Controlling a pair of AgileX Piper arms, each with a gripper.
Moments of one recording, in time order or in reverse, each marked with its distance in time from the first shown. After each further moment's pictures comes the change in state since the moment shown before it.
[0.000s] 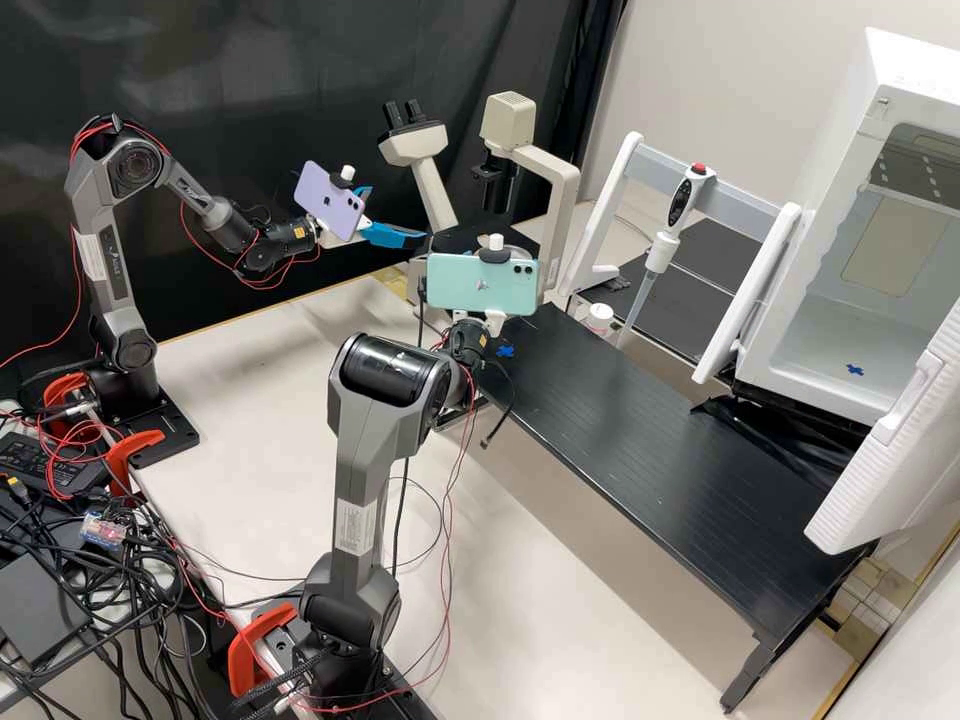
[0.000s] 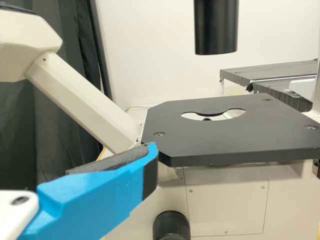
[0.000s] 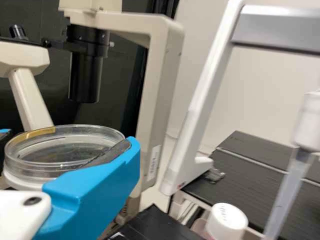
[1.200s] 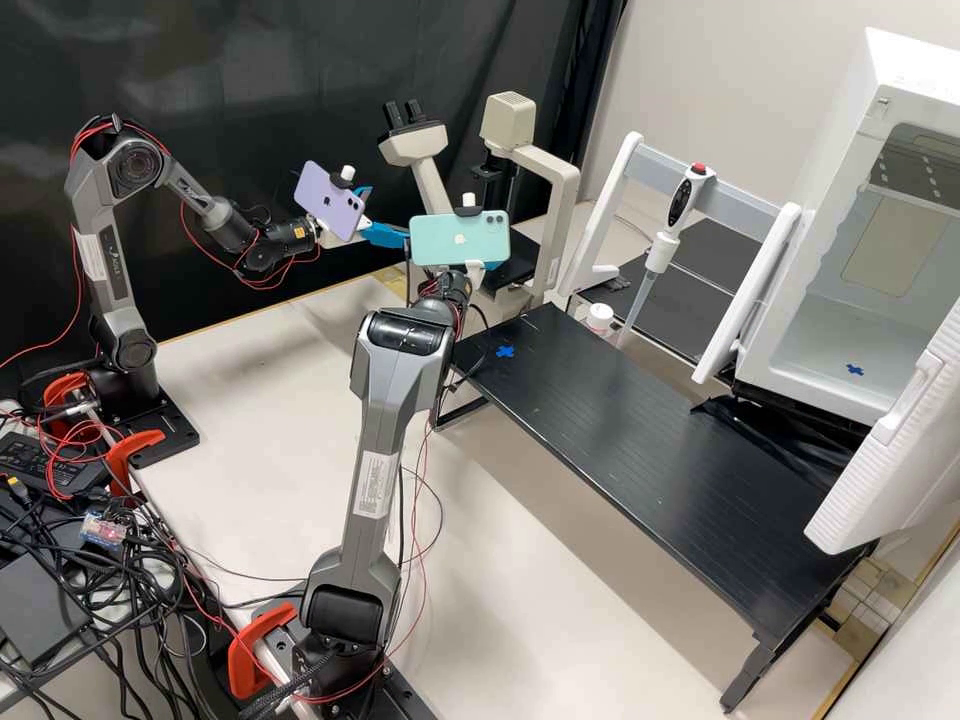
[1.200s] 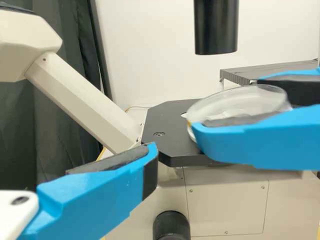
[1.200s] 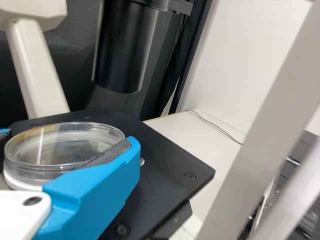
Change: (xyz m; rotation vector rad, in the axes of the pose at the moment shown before) left arm 0.000 0.000 0.000 0.000 0.000 0.000; right arm 0.125 -0.047 -0.031 -0.094 -0.040 -0.162
